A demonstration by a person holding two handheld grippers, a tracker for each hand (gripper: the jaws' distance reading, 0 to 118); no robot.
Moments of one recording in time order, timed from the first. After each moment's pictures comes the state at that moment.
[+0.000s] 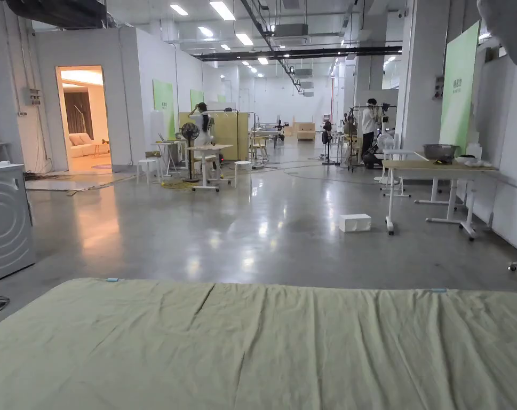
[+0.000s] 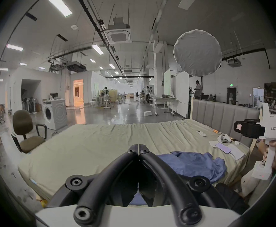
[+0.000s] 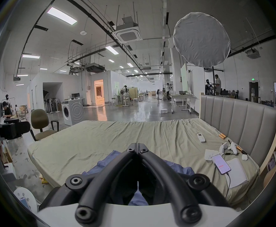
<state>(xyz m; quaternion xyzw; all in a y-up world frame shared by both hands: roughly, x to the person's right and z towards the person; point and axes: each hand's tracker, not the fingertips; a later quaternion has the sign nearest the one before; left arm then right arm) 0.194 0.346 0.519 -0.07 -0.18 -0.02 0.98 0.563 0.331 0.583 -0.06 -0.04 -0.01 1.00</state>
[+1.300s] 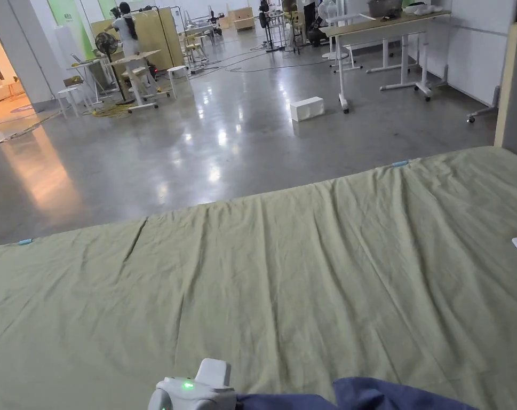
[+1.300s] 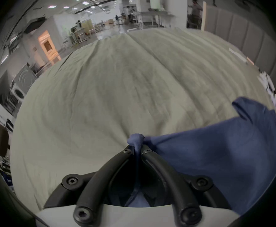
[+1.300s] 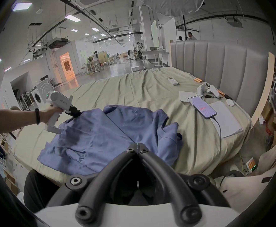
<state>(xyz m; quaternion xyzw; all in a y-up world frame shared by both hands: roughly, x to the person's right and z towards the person) 0.437 0.093 0.065 -0.44 -0.21 -0.20 0.85 0.652 0.203 0.556 -0.27 -0.16 -0.10 0.94</state>
